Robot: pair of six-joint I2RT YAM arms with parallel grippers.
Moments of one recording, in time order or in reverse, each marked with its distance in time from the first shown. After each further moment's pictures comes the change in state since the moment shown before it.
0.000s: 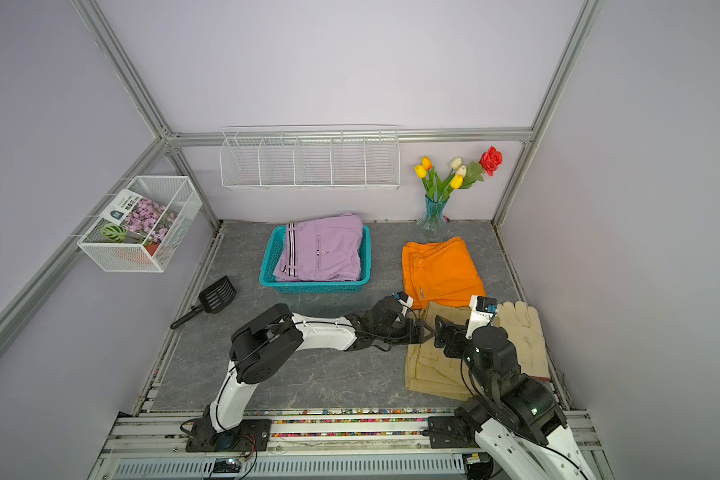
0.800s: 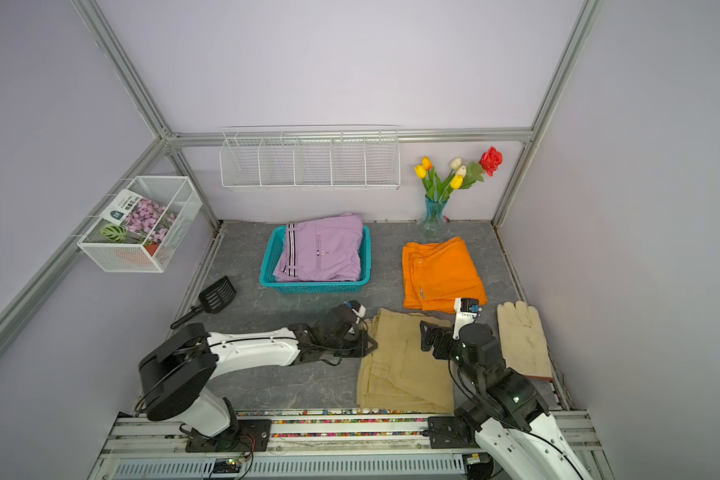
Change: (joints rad) left arm 0.098 -0.595 -0.522 -0.290 -0.142 0.077; right arm 0.000 0.035 -0.127 0.104 -0.139 0.042
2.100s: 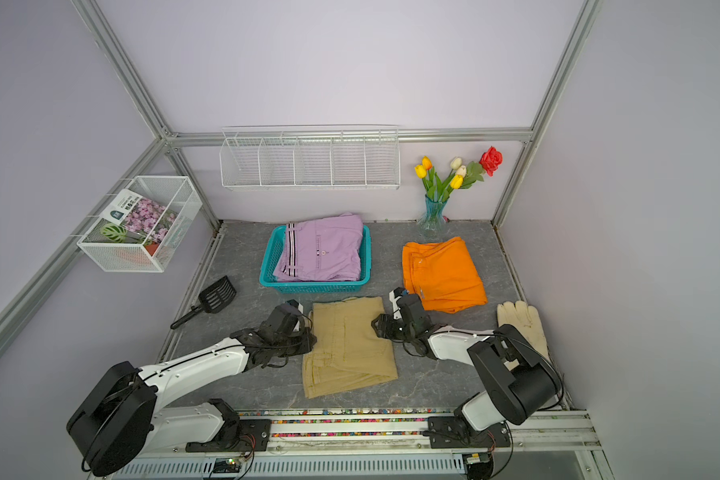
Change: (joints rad) left arm 0.319 -0.312 -0.251 -0.222 -0.116 0.169; right arm 0.029 1.116 -0.079 0.951 -0.424 0.090
